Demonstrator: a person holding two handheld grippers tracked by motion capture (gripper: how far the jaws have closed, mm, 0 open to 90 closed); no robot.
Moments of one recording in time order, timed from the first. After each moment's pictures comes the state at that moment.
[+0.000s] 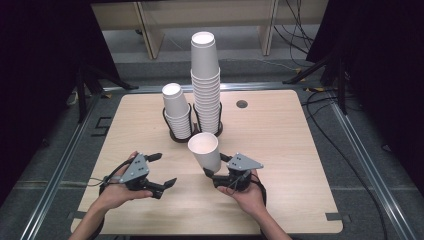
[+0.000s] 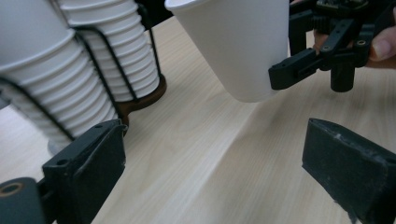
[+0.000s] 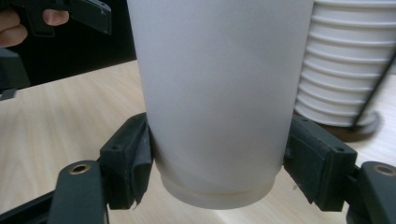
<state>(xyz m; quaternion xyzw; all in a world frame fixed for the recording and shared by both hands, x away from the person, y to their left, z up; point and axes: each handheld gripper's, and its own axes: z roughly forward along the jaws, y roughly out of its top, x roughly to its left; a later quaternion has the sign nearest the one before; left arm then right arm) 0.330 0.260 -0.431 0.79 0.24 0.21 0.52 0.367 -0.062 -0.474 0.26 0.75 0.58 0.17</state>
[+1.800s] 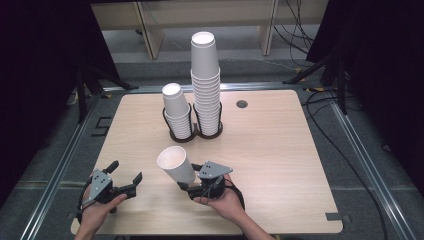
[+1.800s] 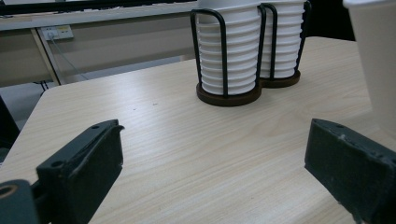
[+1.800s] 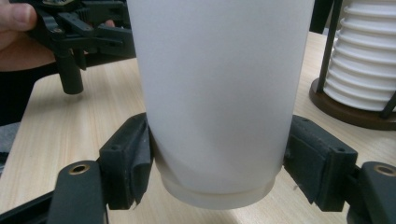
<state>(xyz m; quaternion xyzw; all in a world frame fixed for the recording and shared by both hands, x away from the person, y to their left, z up) 0.309 0.337 -0.484 0.65 0.40 0.36 0.53 0.352 0.006 -0.481 0.20 0.79 0.57 0.11</state>
